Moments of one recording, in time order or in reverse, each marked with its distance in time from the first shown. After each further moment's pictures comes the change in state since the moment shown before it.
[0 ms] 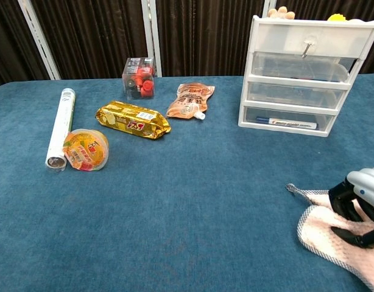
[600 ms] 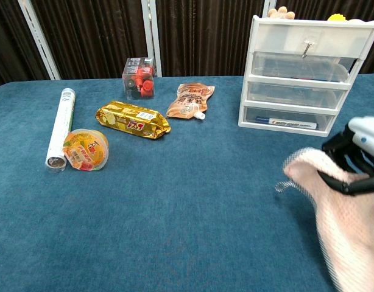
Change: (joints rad) left arm 0.000 -0.001 -0.001 -0.002 -0.003 -0.001 -0.001; right arm 0.024 0.008 0.061 -0.001 -0.161 0.108 0.187
